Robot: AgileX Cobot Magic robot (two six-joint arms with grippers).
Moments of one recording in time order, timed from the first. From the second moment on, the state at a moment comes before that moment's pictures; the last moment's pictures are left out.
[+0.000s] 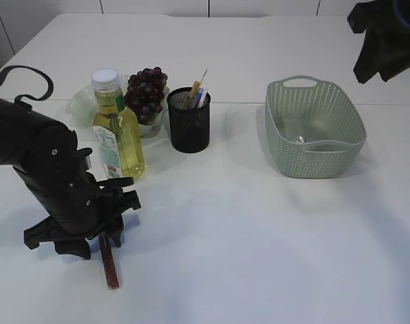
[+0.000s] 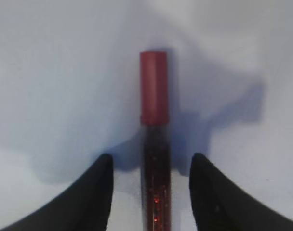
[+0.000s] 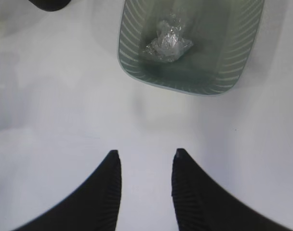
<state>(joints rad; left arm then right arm) -0.50 1.92 -0.98 0.02 0.53 -0.93 0.15 1.61 -1.60 0.11 1.25 -0.08</state>
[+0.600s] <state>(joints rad) -0.50 1.93 -0.99 0.02 0.56 -0.93 0.15 1.61 -1.60 0.12 1.25 -0.08</state>
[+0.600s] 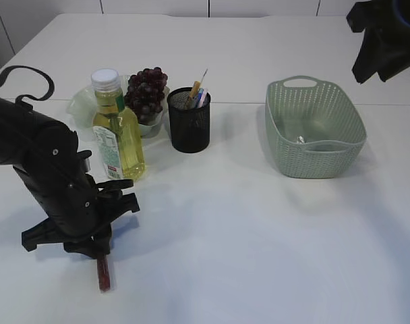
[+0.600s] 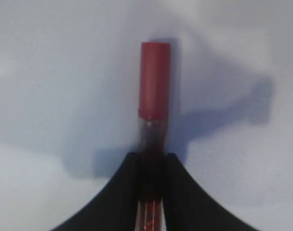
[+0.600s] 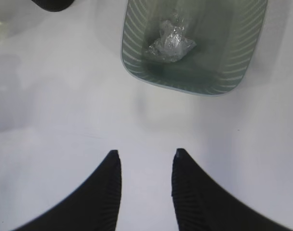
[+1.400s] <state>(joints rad) -0.51 1.83 -0.99 0.07 0.65 -0.69 0.15 1.61 -1.60 0.13 1.25 -0.08</state>
